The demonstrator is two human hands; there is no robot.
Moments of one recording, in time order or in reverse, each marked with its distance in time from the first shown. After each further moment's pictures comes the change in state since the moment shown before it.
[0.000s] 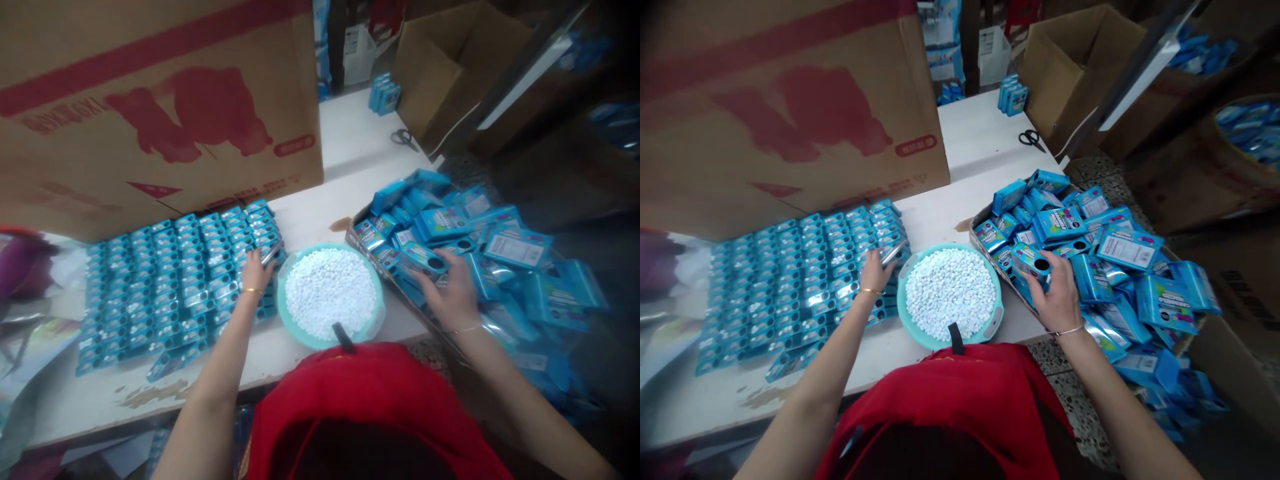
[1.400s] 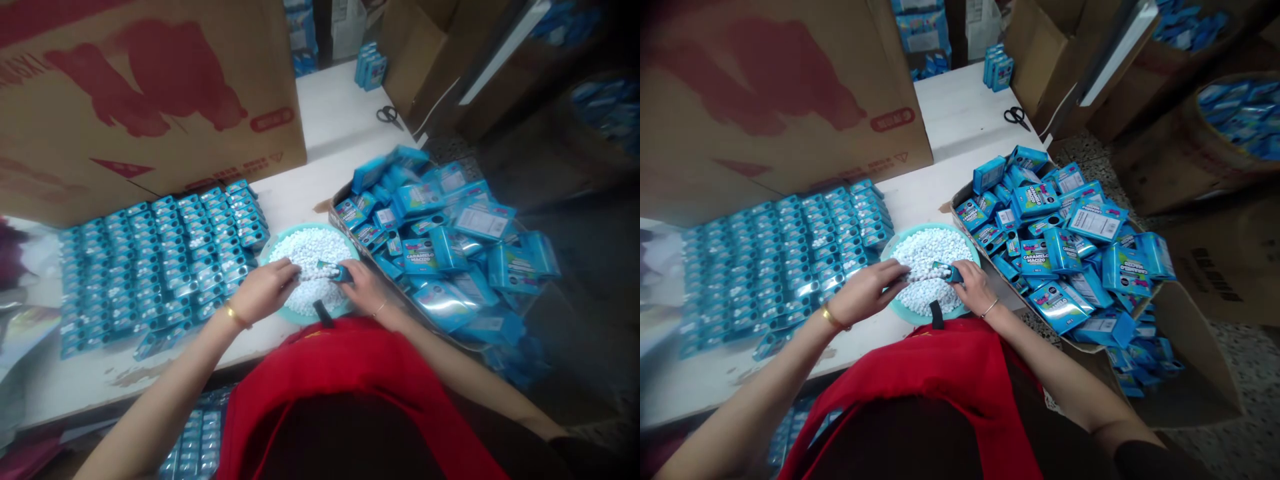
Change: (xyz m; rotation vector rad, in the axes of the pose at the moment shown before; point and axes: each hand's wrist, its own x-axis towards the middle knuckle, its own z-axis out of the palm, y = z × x) left_hand -0.097 0.130 -0.115 -0.031 -0.364 0.720; right_hand -0.050 -0.028 0.067 0.197 -0.311 -0.314
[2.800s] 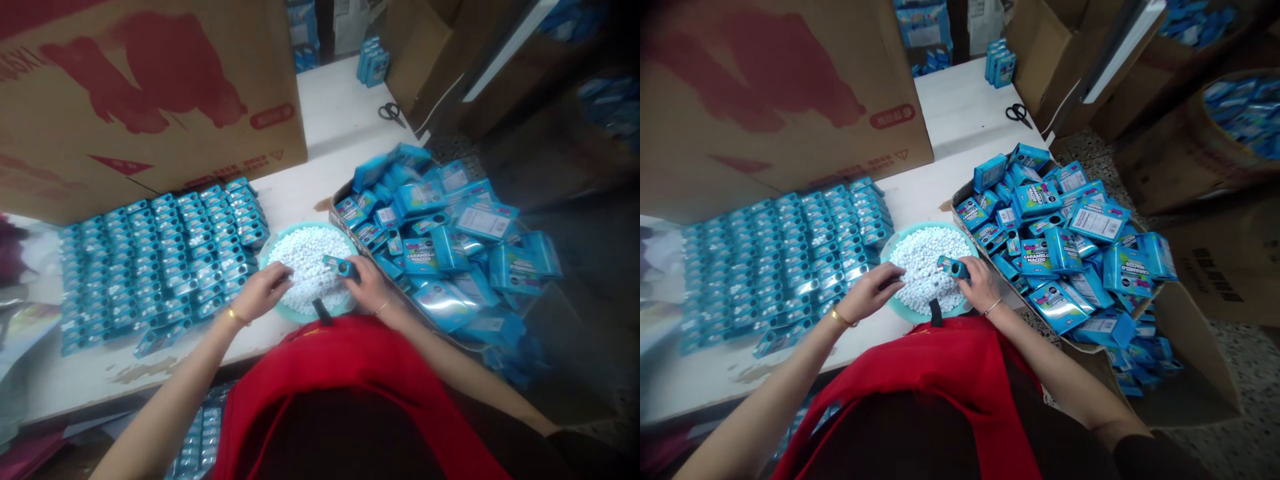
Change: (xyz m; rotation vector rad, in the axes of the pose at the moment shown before) left_hand -0.014 -0.028 0.040 -0.364 0.131 -0.088; right_hand -0.005 0.010 0.001 0.067 0.067 0.131
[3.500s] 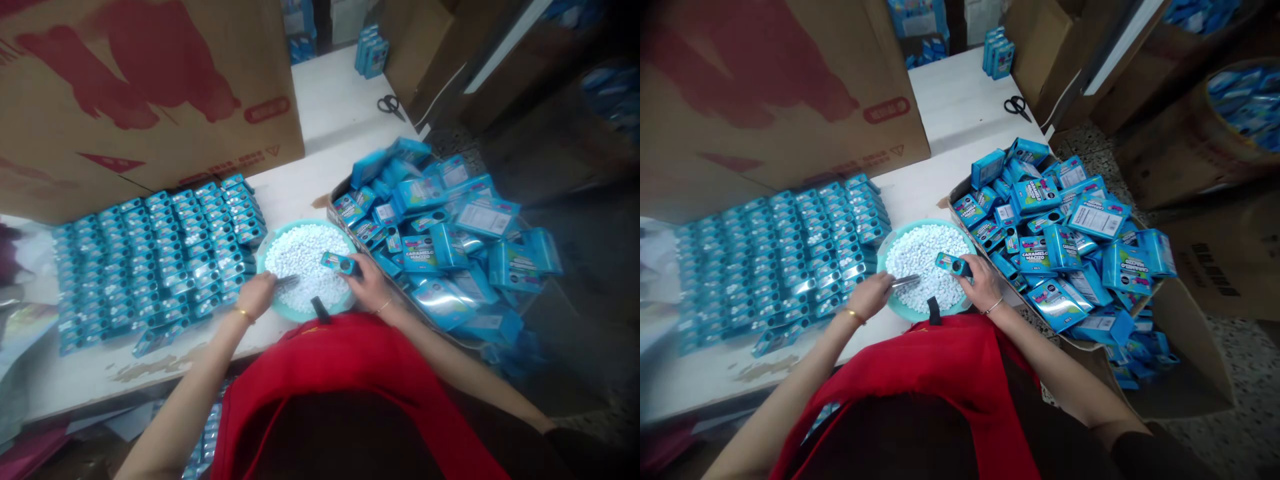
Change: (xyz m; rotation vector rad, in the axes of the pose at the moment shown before) left_hand -0.005 -0.031 0.036 0.403 -0.165 -0.340; right_hand -0.001 0.002 -0.005 0.037 0.032 0.026
